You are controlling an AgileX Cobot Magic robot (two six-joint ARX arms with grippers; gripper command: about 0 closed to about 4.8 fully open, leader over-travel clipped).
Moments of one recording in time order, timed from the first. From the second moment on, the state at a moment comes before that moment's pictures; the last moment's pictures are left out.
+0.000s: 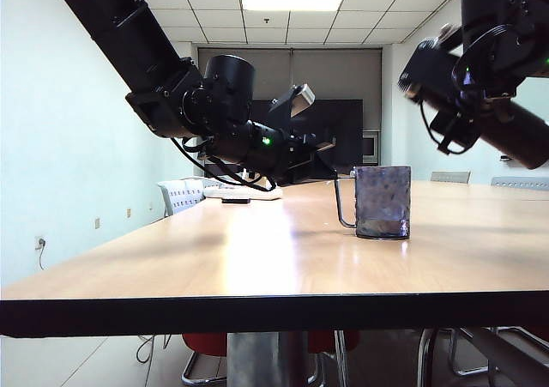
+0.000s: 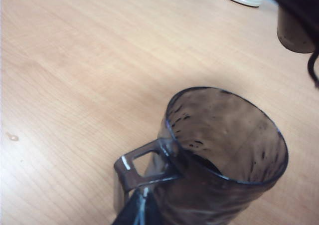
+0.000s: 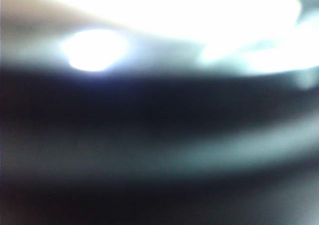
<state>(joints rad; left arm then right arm) -0.52 2.27 1.57 0.46 0.47 -0.04 0.19 1.83 1.07 0.78 0.51 -0.94</state>
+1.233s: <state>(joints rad) -0.52 2.04 1.57 0.31 0.39 -0.04 0.13 1.71 1.06 0.60 0.51 -0.36</state>
